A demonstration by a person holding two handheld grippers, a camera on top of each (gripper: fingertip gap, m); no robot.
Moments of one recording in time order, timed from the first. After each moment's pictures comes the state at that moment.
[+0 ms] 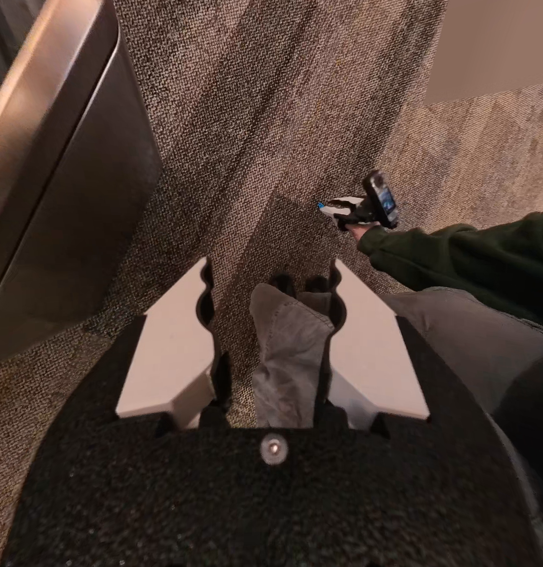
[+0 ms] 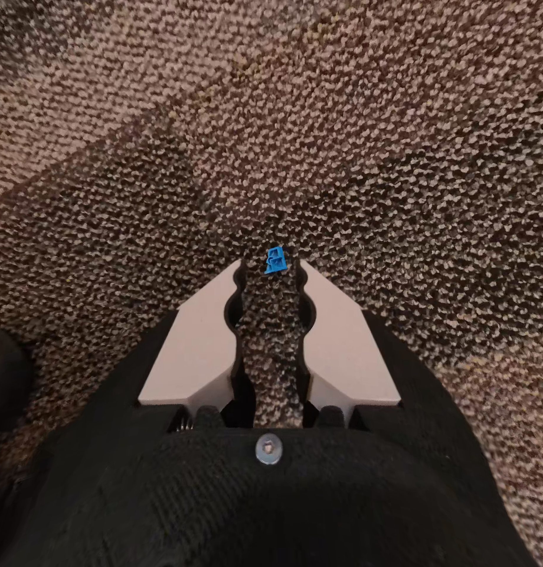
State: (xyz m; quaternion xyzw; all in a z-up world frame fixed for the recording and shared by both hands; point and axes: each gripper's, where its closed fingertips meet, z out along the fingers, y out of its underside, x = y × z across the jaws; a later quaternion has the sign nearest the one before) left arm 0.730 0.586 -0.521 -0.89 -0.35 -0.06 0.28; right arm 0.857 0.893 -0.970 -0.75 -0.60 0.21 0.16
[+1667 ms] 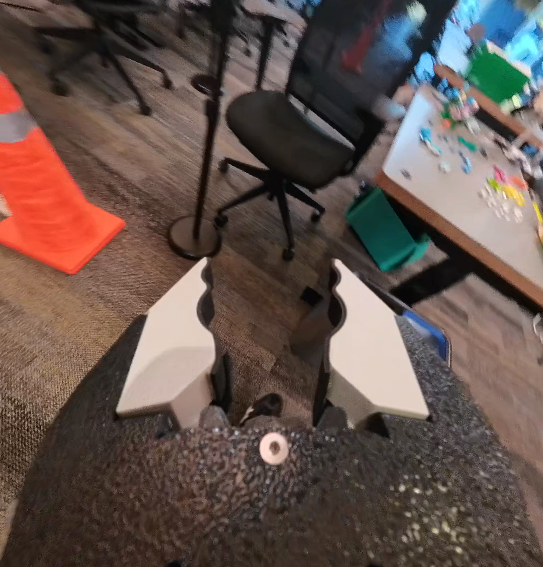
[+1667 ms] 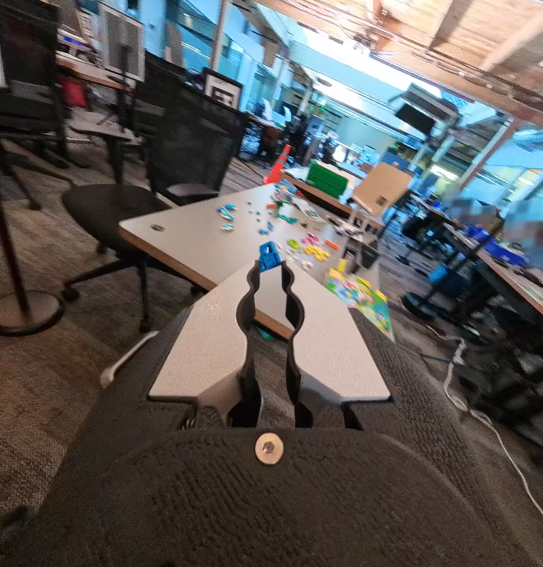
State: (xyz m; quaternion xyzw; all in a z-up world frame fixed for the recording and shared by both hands) left arm 0.987 0.156 -0.172 -0.25 -0.80 0.41 0.35; right arm 0.638 0.632 -0.013 -0.22 -0.69 0.54 0.44
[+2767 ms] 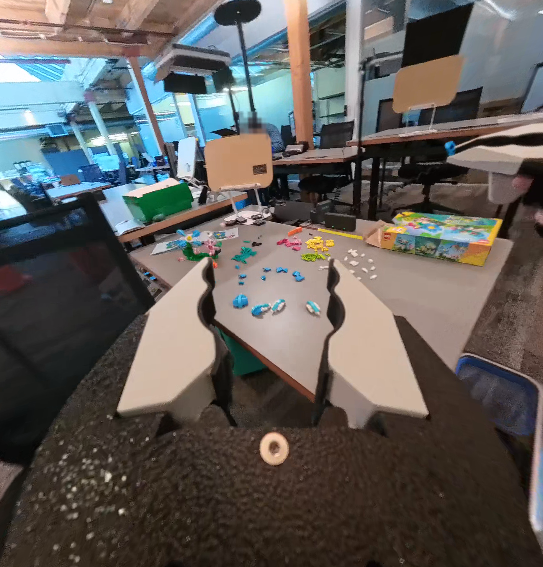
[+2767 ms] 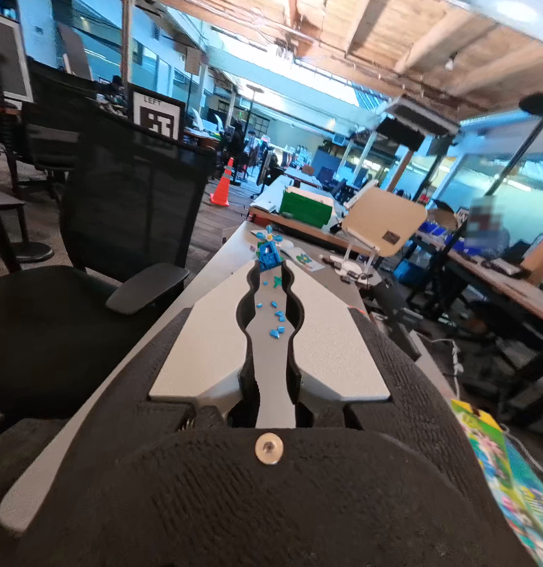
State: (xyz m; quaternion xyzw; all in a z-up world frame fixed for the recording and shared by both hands) left arm 0.376 0.022 0.003 -0.64 -0.30 0.39 0.59; right arm 0.341 0.272 0.019 -0.29 -0.62 0.52 0.51
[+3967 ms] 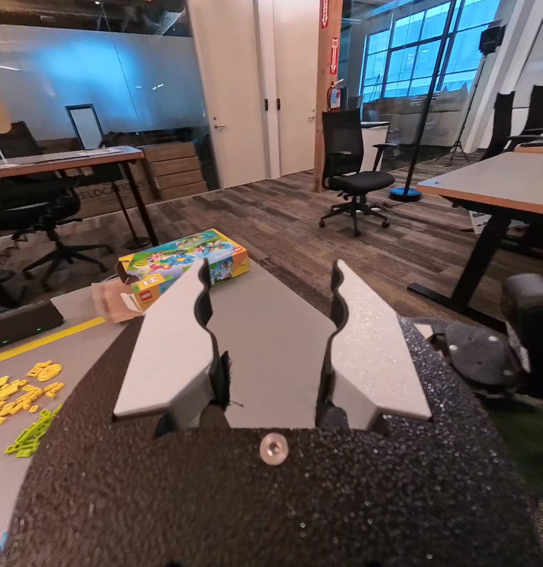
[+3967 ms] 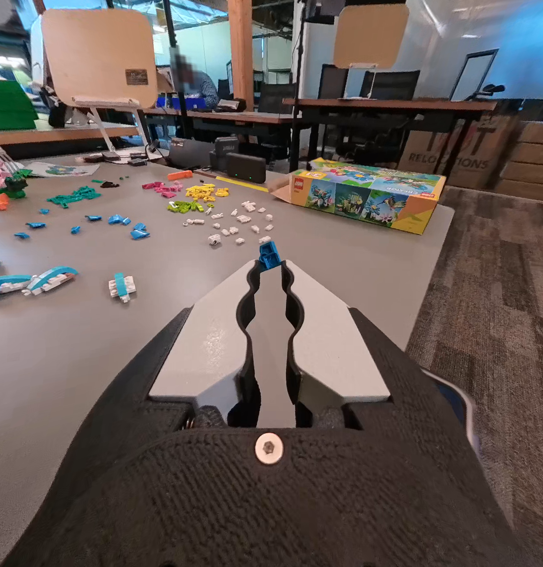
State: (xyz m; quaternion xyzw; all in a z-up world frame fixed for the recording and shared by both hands) left arm 0.233 0.268 -0.053 -0.70 0.15 -0.10 0.69; right arm 0.313 0.301 -0.204 -0.66 -0.32 0.28 0.62
